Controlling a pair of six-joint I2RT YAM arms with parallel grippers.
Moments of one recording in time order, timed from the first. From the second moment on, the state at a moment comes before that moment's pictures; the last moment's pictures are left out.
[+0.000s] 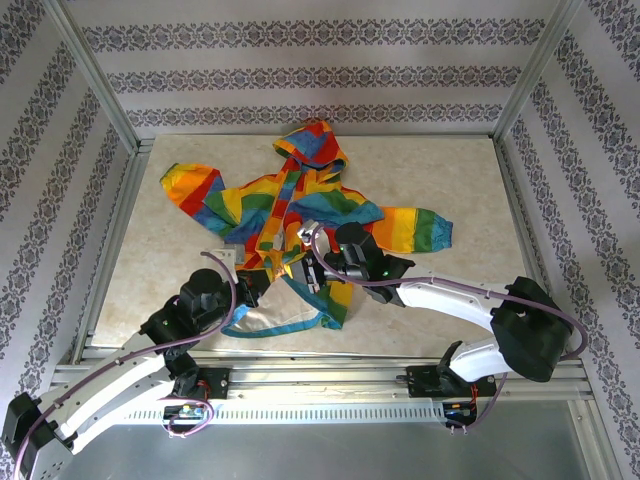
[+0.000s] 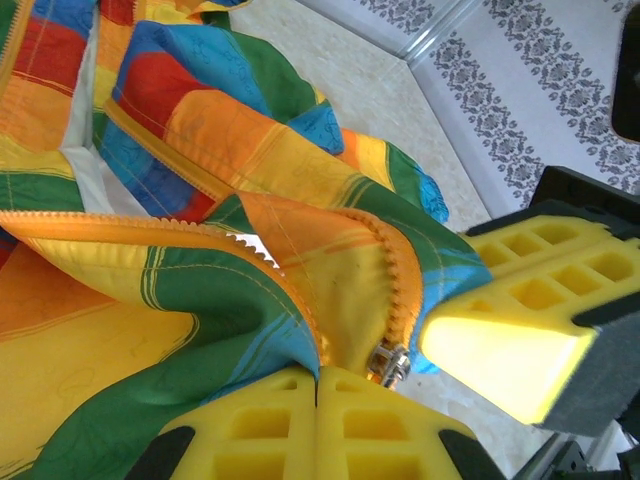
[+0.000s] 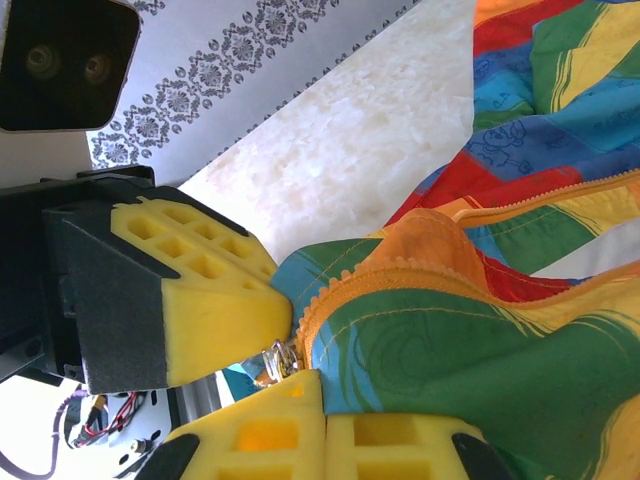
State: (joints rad) left arm -0.69 0.61 0.34 -0.07 0.03 -0.70; right arm 0.87 1.40 0.78 0.20 -0.42 0.36
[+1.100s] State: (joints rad) left arm -0.69 0.54 0.39 -0.07 0.00 -0.60; right arm 0.83 1.39 0.68 0.43 -0.47 0.52
